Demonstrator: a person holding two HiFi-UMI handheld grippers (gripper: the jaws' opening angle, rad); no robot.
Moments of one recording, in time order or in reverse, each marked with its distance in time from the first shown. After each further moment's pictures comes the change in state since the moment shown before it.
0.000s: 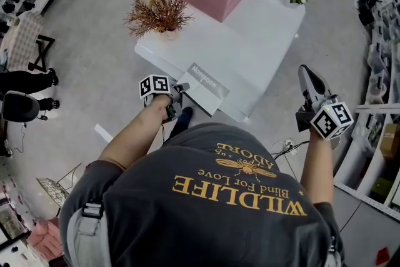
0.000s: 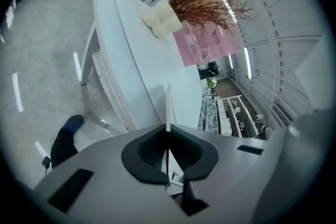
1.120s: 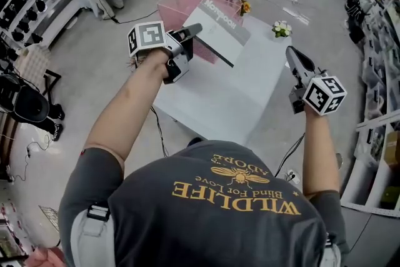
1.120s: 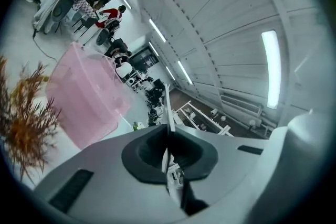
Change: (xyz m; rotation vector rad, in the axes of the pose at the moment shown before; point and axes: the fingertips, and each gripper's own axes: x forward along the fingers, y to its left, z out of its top) left arm -0.082 -0.384 0.183 0.492 -0.275 -0.466; right arm 0.065 -0.034 0.117 -0.101 -0.157 0.003
